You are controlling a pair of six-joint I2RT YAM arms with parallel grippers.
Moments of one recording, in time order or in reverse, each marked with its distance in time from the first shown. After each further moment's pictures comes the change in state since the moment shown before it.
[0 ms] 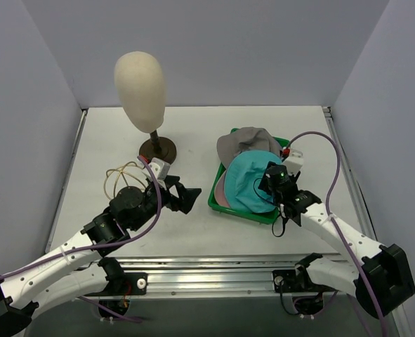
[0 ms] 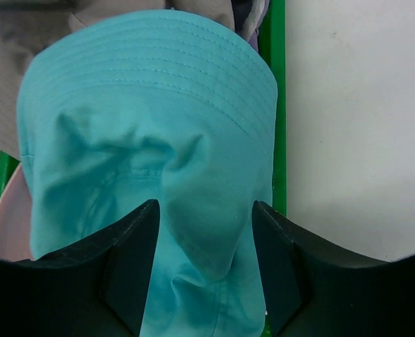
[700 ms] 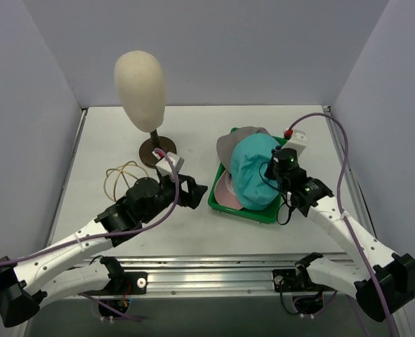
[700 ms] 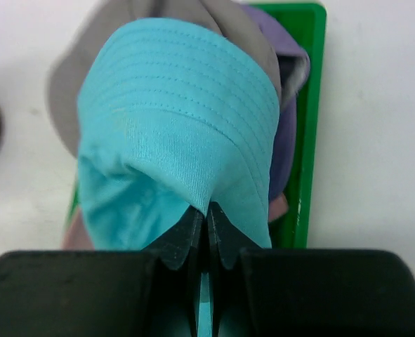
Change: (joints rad) left arm 0.000 0.115 0.031 0.000 -0.006 -0.006; right arm -0.039 0.013 0.164 -0.071 -0.106 -0.090
